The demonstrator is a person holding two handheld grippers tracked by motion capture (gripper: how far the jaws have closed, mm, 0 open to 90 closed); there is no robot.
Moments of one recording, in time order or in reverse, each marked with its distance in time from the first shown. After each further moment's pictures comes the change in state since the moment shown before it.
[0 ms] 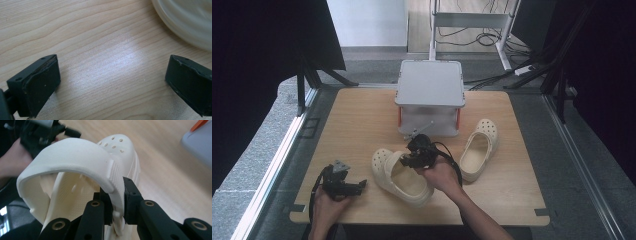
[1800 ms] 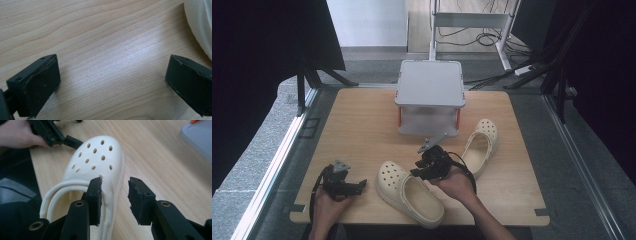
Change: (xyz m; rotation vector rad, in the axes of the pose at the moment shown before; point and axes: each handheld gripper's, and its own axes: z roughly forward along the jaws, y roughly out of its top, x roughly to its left) left arm 0.000 0.001 0.001 0.002 0.005 -0.002; right arm -0.011 -0.036 -0.013 -0.012 0.008 -0.105
